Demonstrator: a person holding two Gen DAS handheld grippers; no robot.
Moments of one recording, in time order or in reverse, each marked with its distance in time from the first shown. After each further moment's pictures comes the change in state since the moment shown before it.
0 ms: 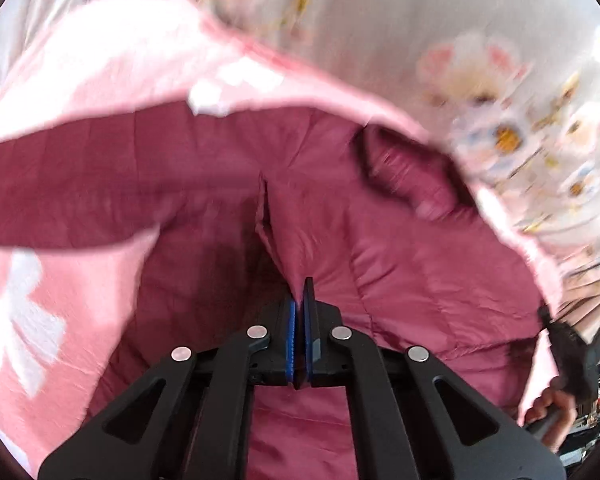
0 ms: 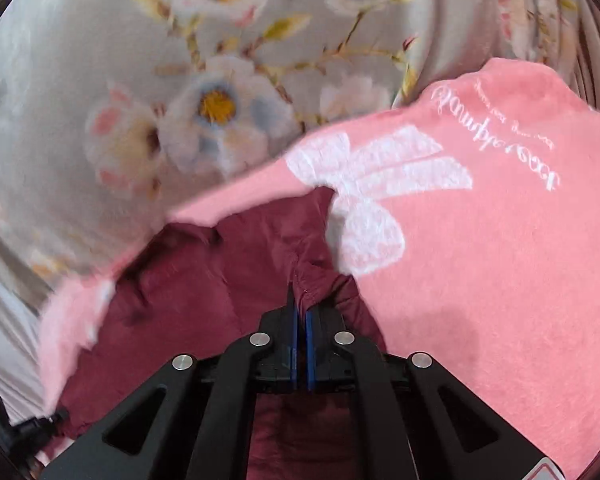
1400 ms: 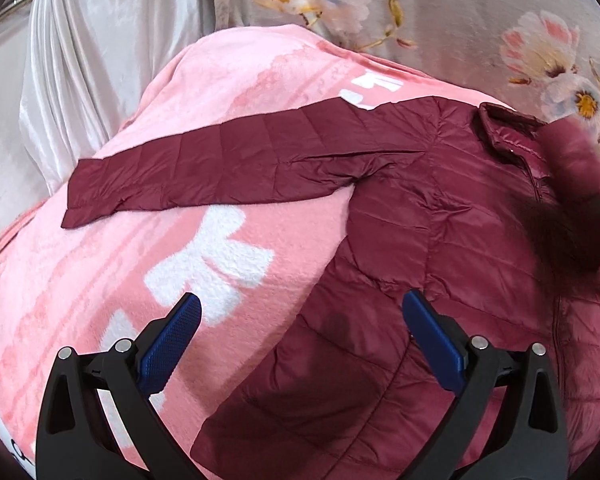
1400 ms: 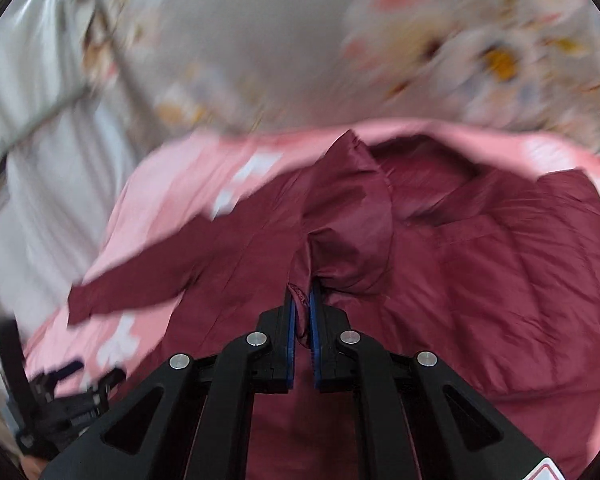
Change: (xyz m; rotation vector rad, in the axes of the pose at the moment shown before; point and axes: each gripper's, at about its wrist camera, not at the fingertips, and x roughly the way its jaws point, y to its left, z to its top) left arm -0.082 0.047 -0.062 0.053 -0.130 0.445; right arm -0.017 0.214 -0.087 -0.482 0.225 0.381
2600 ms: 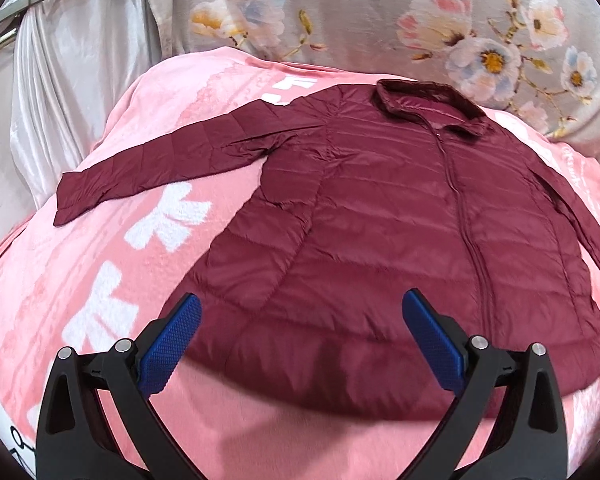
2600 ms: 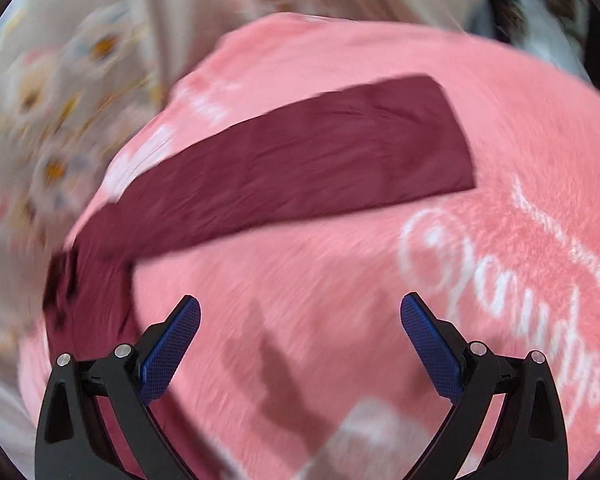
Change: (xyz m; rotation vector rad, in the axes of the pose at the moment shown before) left arm -0.087 -0.044 -0.076 0.150 -0.065 -0.132; right arm -0.289 -0.273 -0.224 1.012 -0.184 -0.634
